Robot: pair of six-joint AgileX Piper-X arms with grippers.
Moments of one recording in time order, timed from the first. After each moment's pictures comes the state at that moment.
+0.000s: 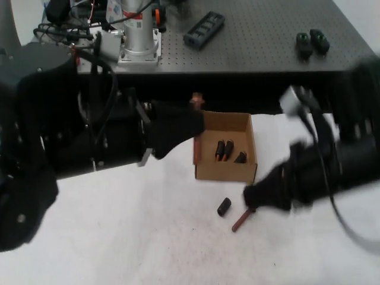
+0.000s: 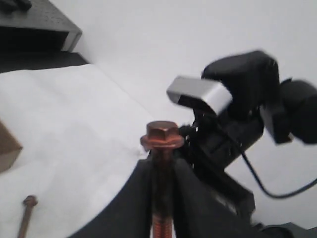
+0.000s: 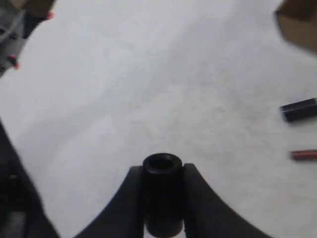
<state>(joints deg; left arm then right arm) -28.2 70.1 -38.6 -21.1 46.0 -33.4 12.9 68.2 -40.3 26.9 -39.0 0.0</state>
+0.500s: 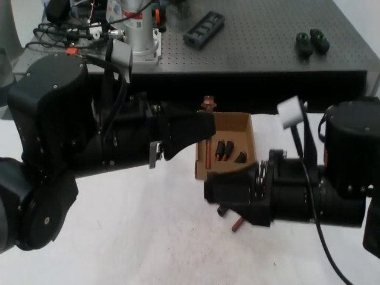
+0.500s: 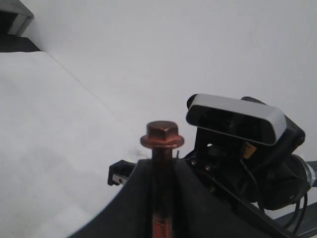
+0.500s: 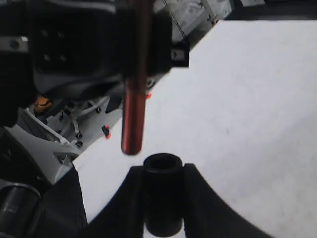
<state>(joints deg) -28.1 75.3 -38.2 -30.6 50.7 -41.6 23.4 65.6 -29.7 -13.2 -36.8 18.9</state>
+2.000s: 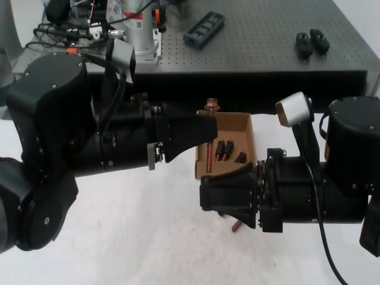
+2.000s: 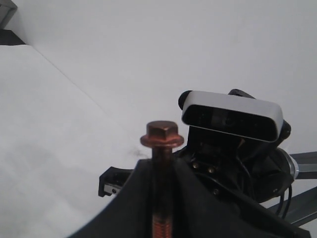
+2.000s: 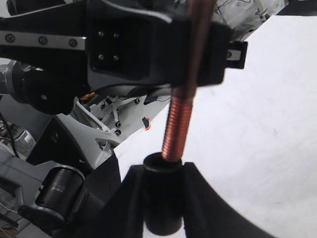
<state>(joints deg) -28.0 75.3 -38.2 -31.6 53.9 -42.7 23.4 66.4 -29.5 -18.4 -45.3 21.2</state>
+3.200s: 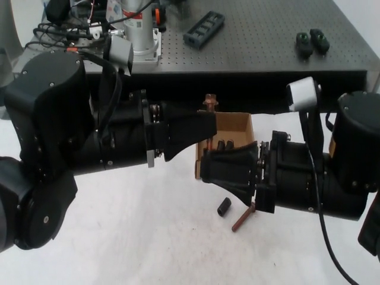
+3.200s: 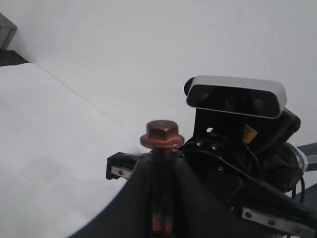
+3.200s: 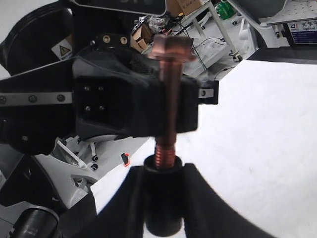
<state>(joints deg) -27.9 75.3 -38.2 -32.1 53.9 -37.4 22.9 66.4 -29.1 -25.8 -36.7 23.4</state>
